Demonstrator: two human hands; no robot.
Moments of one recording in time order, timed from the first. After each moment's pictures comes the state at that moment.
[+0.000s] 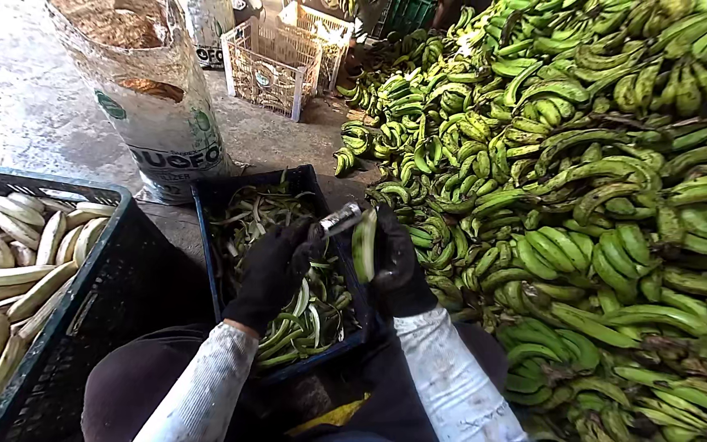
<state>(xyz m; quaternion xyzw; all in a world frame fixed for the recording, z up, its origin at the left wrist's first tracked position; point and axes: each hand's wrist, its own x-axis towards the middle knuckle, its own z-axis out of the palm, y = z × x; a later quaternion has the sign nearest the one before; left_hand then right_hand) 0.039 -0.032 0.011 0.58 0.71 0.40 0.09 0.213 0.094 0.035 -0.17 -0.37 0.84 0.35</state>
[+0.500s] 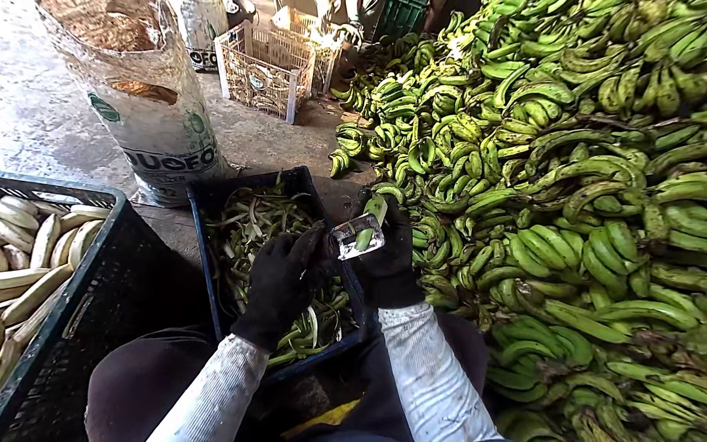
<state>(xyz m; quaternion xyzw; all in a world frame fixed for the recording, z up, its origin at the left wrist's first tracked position) 0.065 -0.039 0.007 0.59 0.67 0.44 -0.03 0.200 0.099 0.031 -0.04 -0.23 0.87 0.43</state>
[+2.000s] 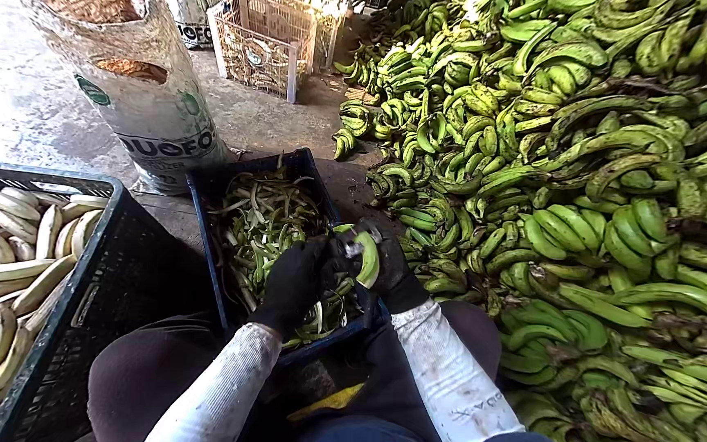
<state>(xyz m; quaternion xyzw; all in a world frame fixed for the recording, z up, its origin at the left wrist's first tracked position) 0.081 -0.030 -0.004 0.56 0.75 0.28 0.23 0.234 0.092 -0.022 -0.22 -0.43 0.82 0.30</state>
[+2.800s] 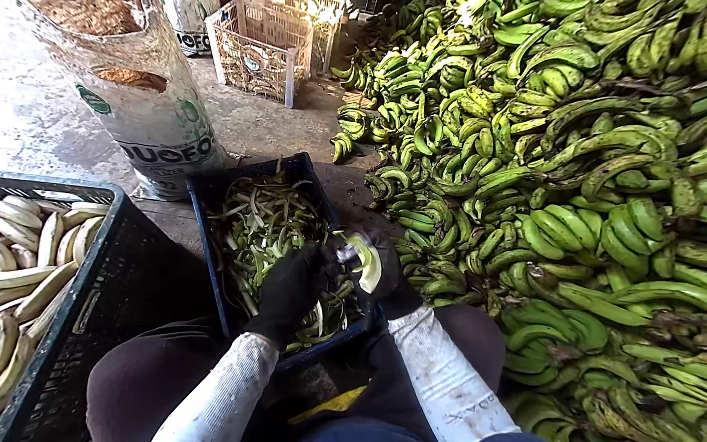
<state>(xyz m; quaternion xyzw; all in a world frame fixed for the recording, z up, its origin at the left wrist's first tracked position) 0.078 -0.039 -0.009 0.54 0.74 0.32 0.23 0.232 0.084 -0.025 -0.21 -0.42 0.81 0.35</state>
